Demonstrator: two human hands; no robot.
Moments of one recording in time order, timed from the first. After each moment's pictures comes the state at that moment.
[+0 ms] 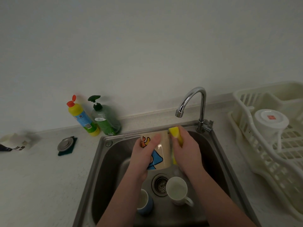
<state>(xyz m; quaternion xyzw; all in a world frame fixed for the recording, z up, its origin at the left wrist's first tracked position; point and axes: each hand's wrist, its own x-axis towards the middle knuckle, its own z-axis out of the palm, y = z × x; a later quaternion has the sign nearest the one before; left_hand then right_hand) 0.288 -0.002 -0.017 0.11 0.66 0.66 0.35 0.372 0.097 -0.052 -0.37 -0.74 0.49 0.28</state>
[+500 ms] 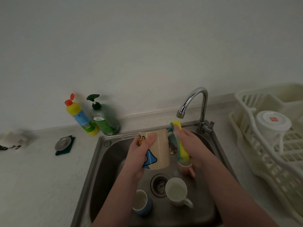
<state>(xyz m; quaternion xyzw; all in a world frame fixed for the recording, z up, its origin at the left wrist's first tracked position) 0.272 -0.007 -0.017 0.15 0.62 0.68 0.37 0.368 0.131 -0.034 -0.36 -0.59 0.72 0.11</state>
